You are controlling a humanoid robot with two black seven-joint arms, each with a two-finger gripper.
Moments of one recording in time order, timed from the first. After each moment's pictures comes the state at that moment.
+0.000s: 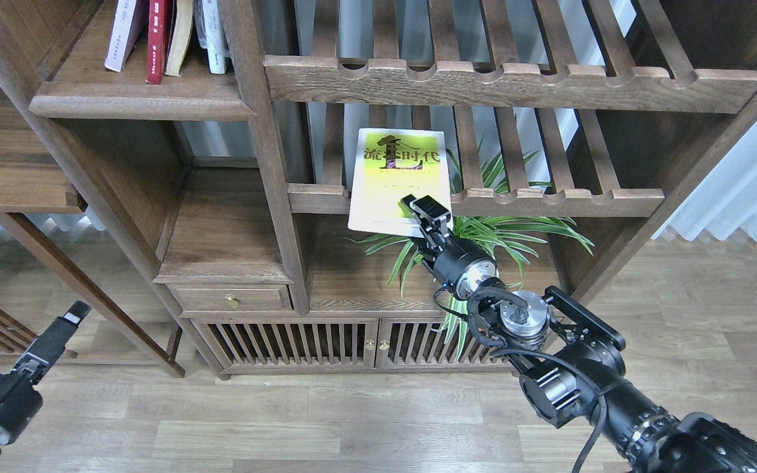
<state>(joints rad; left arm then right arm) 0.16 0.43 -1.34 -1.08 0.04 -0.49 0.03 0.47 0.02 0.89 0.84 0.43 0.13 0.02</state>
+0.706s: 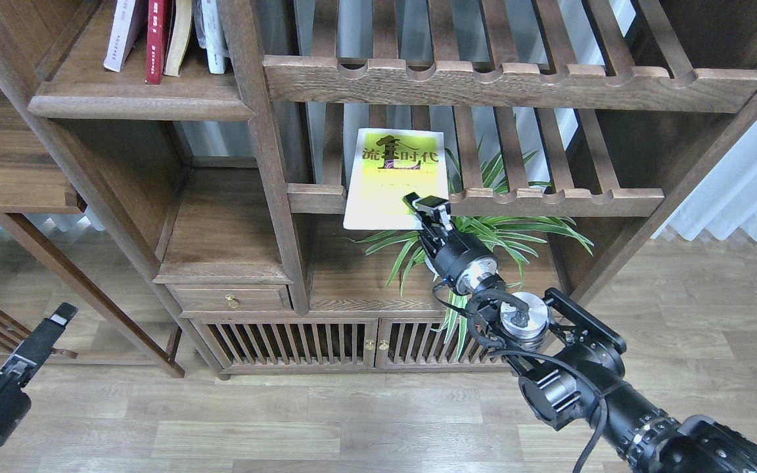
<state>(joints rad) 0.16 0.43 -1.36 -1.03 0.04 -0.49 0.02 0.41 0.02 0.89 0.99 0.44 0.20 0.03</state>
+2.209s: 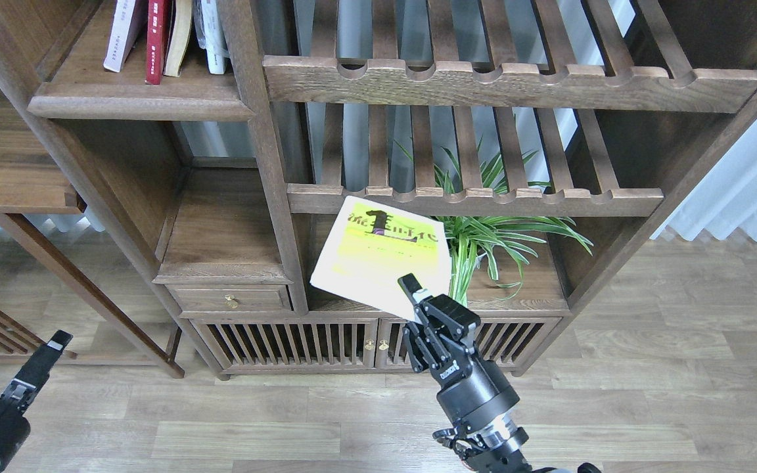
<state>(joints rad) 0.17 0.39 -1.33 -0.93 0.01 -0.49 0.02 -0.30 0.01 0.95 1.60 0.28 0.41 -0.08</state>
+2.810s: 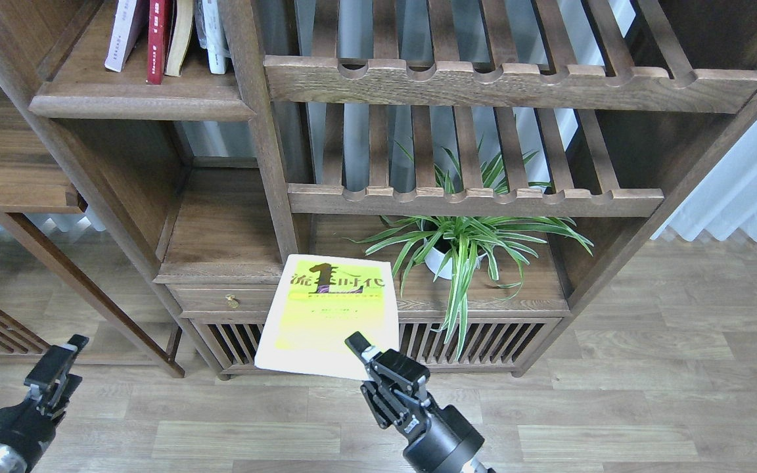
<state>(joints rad) 0.06 0.48 -0.99 -0.96 -0.56 -0.49 0.01 -0.33 0.01 0.83 1.55 0.20 0.41 -0.13</state>
